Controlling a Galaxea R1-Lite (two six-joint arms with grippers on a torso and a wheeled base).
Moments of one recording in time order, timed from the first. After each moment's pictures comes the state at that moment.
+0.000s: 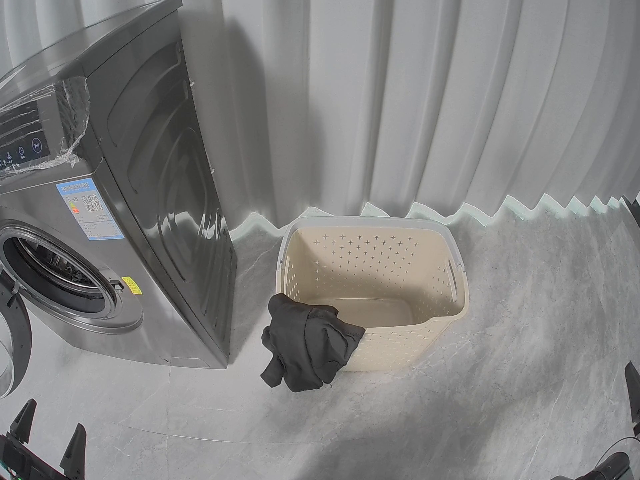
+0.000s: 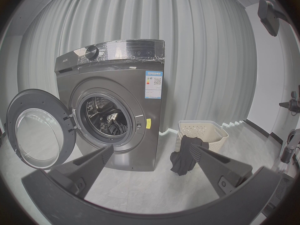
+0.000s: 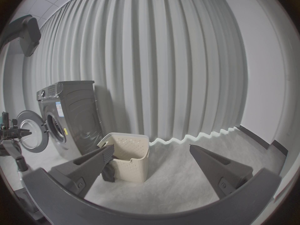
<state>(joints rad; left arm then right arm) 0.00 0.02 -0.02 0.00 0.00 -0.04 -0.01 0.18 -0.25 0.00 0.08 0.01</state>
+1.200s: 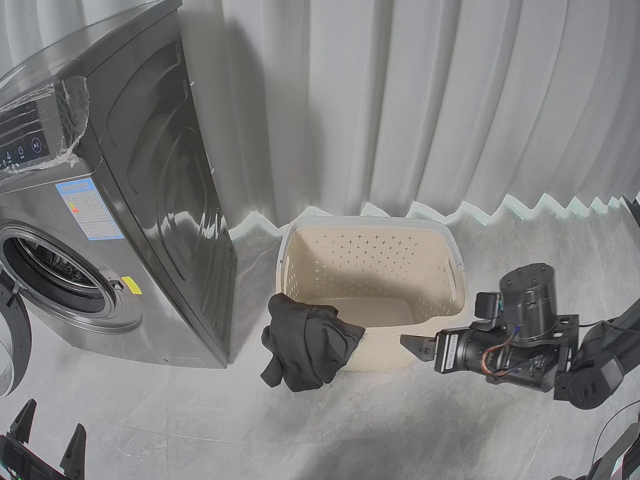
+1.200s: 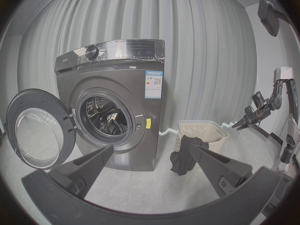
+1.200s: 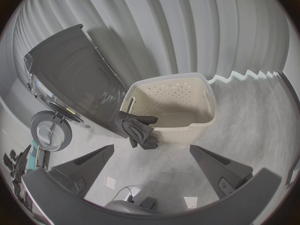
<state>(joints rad) 0.00 0.02 -0.02 0.00 0.00 -0.04 0.66 1.73 -0.54 -0.65 -0.17 0.44</state>
